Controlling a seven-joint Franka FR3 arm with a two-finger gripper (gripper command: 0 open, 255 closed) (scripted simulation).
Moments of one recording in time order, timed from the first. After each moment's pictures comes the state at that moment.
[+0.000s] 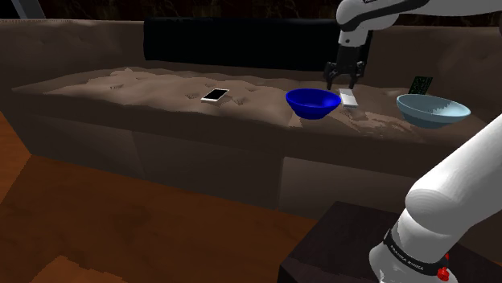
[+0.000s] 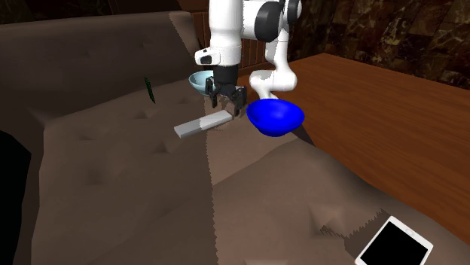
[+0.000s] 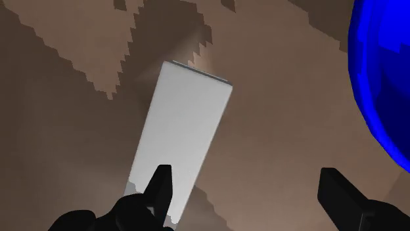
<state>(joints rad) -0.22 -0.24 -0.31 -1.98 -0.10 1.79 0.16</state>
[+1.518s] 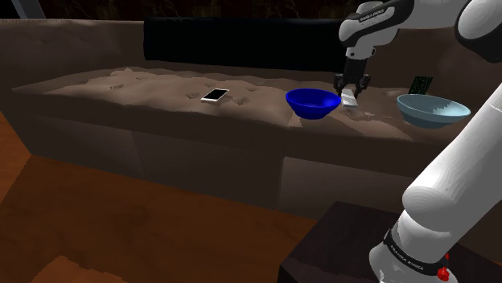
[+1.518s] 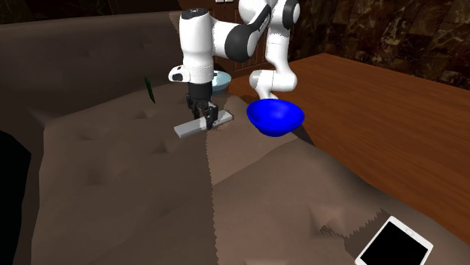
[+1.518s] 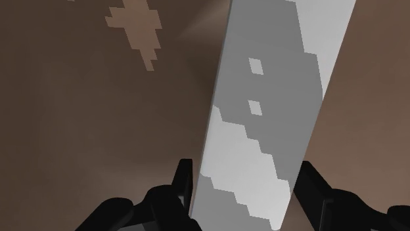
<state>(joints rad) -0.29 -0.08 -0.40 -1.95 -0.07 1.88 0.18</state>
